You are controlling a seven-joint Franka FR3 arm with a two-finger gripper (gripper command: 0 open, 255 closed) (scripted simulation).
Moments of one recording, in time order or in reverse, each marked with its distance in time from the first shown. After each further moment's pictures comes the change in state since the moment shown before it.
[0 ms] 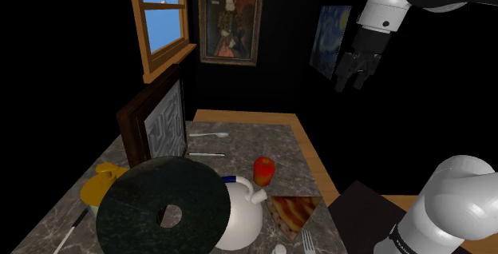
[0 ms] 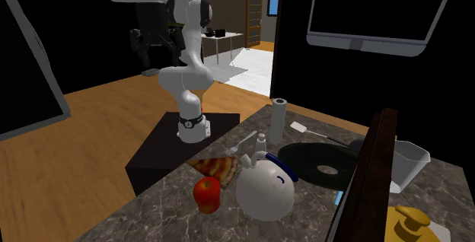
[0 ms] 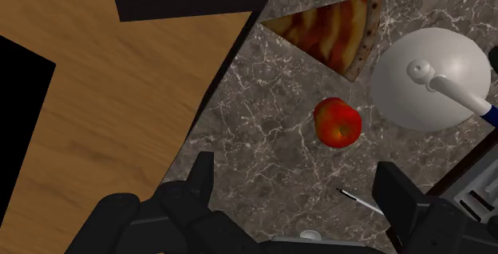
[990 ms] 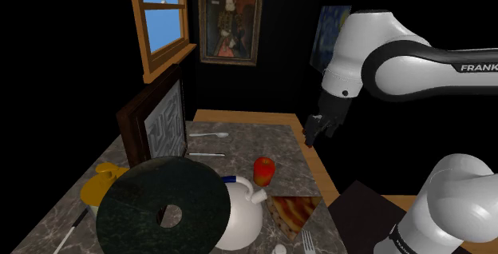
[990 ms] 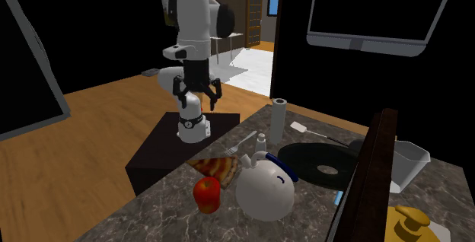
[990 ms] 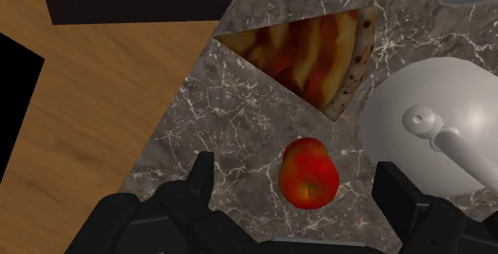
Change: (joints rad) arm 0.082 -0.014 0.239 -0.345 0.093 0.329 0.155
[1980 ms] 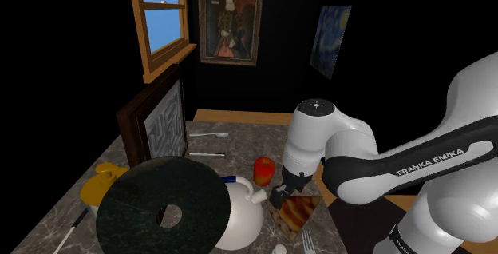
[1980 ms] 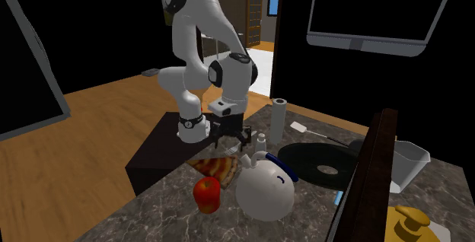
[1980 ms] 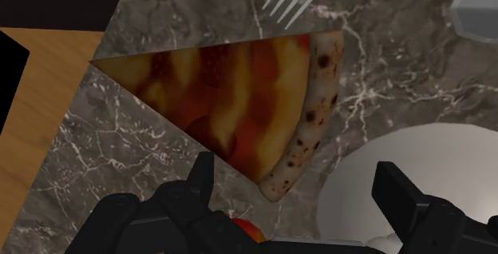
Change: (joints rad) arm 0.002 0.388 0.385 -0.146 0.022 0.510 0.273
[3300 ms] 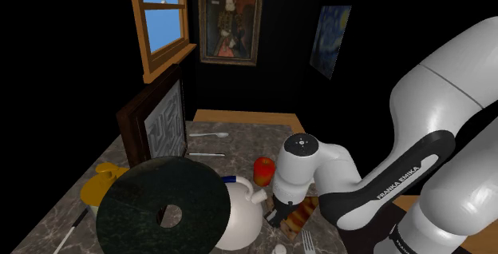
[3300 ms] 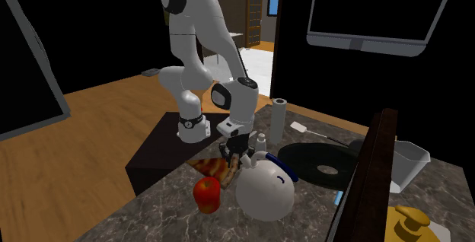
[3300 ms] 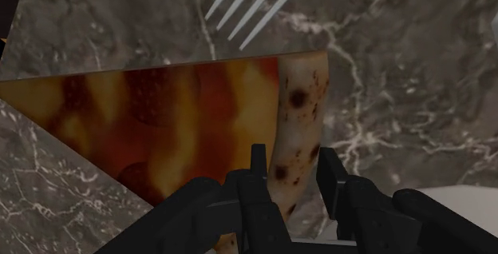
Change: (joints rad) arm -0.195 0.300 0.216 -0.004 -0.275 0.258 0.269
